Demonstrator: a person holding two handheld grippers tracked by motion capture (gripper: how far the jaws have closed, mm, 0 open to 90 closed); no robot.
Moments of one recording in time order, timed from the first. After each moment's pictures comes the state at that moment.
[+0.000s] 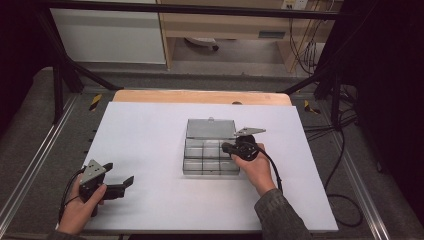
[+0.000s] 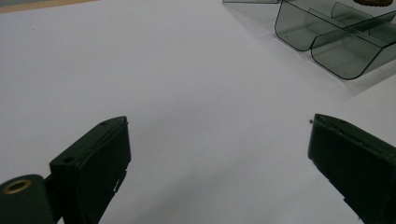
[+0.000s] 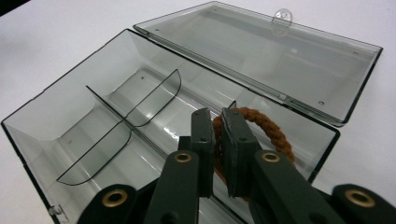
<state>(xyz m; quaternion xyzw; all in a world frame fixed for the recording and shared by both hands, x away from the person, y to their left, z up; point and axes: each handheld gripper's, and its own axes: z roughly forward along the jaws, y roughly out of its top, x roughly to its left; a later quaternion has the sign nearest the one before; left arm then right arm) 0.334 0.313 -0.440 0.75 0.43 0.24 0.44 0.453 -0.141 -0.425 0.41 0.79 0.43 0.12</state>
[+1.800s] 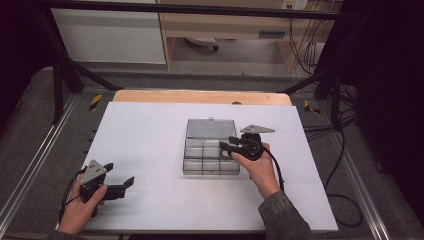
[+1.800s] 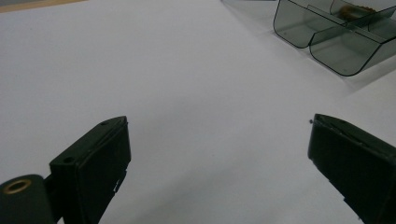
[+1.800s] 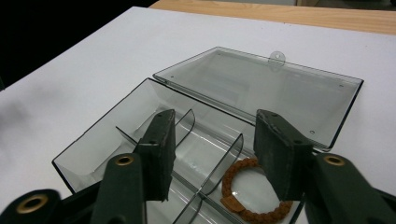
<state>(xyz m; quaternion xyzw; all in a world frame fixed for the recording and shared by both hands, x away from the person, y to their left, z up) 0.334 0.312 -0.440 0.76 0.42 0.24 0.44 0.442 -0.148 -0.404 0.43 0.75 0.49 0.12</state>
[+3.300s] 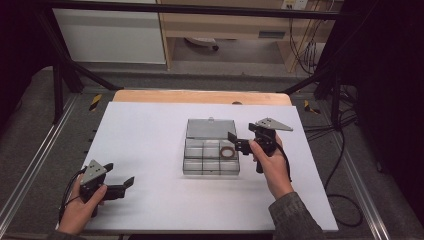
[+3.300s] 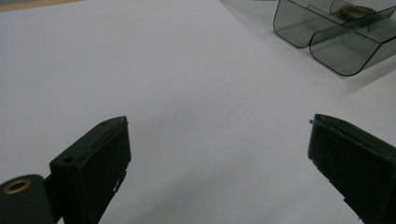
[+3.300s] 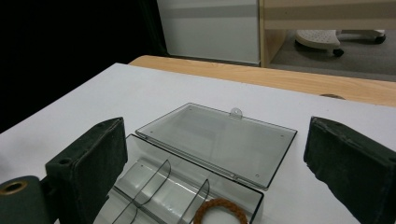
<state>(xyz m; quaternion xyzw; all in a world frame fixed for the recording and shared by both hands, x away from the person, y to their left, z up) 0.334 0.312 -0.440 0.76 0.42 0.24 0.44 0.433 -0.172 -0.367 0.44 0.69 0.54 0.20</state>
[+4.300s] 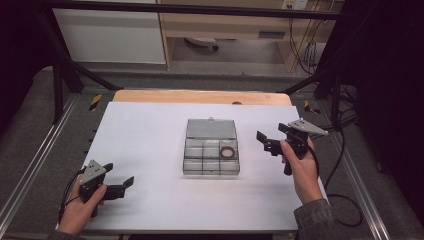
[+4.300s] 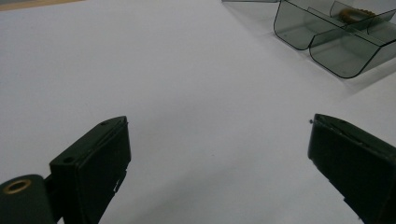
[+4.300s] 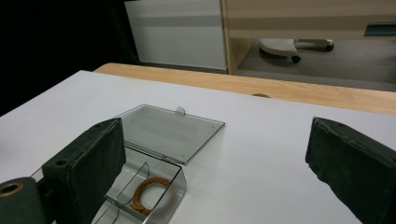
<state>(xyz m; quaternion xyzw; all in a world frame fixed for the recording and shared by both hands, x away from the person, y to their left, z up) 0.334 0.313 -0.440 0.75 0.43 0.24 0.44 0.415 -0.247 -0.353 0.46 0.67 0.53 0.24</state>
